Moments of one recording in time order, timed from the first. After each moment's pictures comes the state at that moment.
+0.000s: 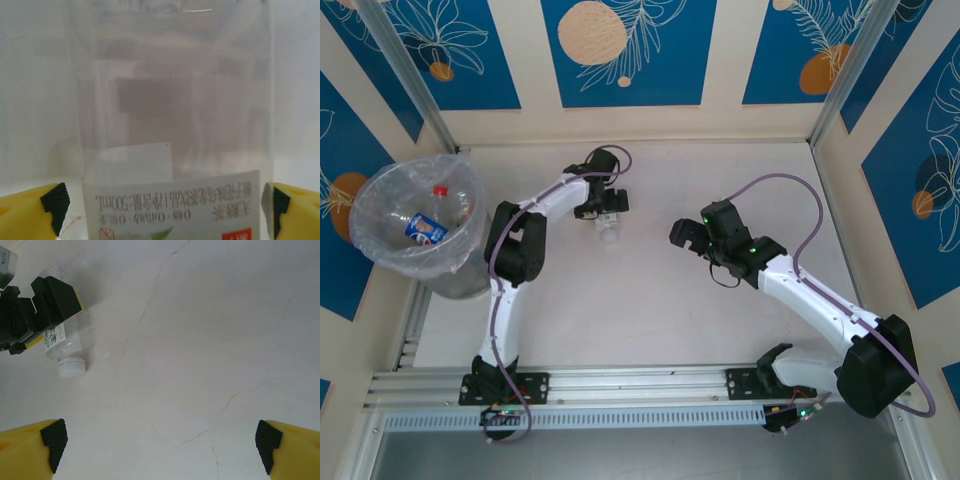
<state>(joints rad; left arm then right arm) -0.45 2.28 1.85 -0.75 -0.06 -0.52 0.55 1.18 0.87 -0.51 0.11 0.82</state>
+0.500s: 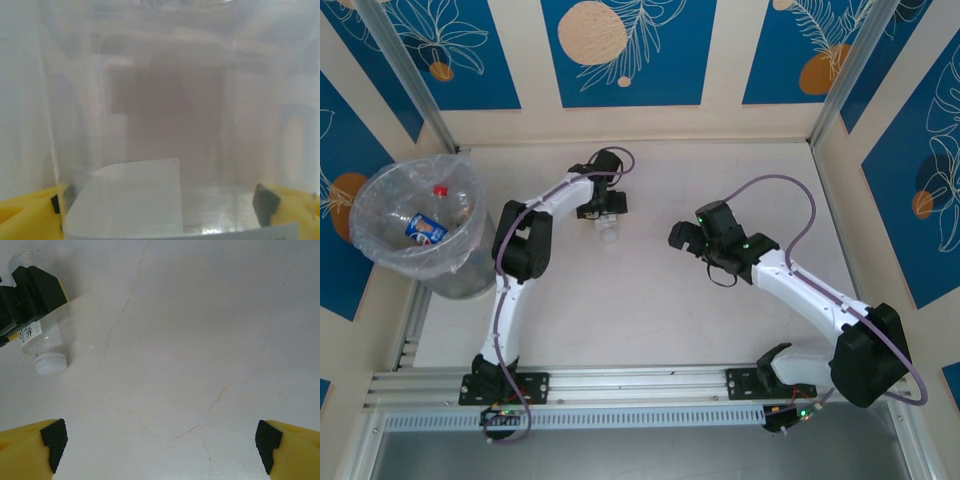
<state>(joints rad) -0.45 2.35 1.92 -0.80 -0.10 -0.52 0.55 1.24 0.88 -0.53 0.11 0.84</state>
